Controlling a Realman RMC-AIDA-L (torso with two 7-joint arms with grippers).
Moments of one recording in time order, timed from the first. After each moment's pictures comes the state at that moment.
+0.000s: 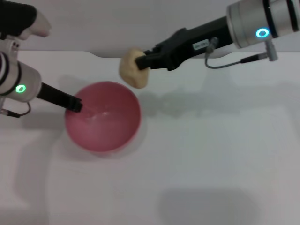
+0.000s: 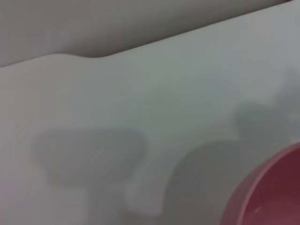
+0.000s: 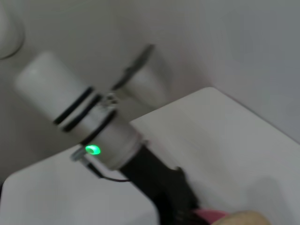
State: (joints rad) left arm -0.62 -2.06 1.19 1.13 2.61 1.32 -2.62; right arm 0.88 2.07 -1.12 -1.02 -2.05 -1.45 2.17
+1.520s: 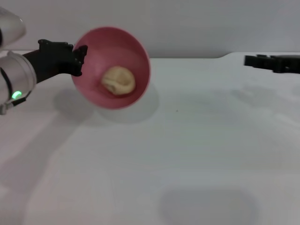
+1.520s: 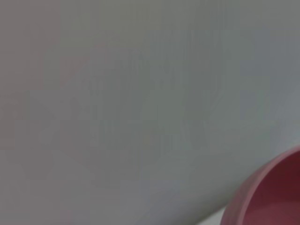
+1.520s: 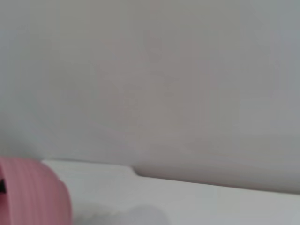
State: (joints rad) left arm -0.18 -2.06 1.52 1.38 1.97 0.62 -2.01; right arm 0.54 2.07 -0.65 -0.95 -2.09 -1.34 2.06
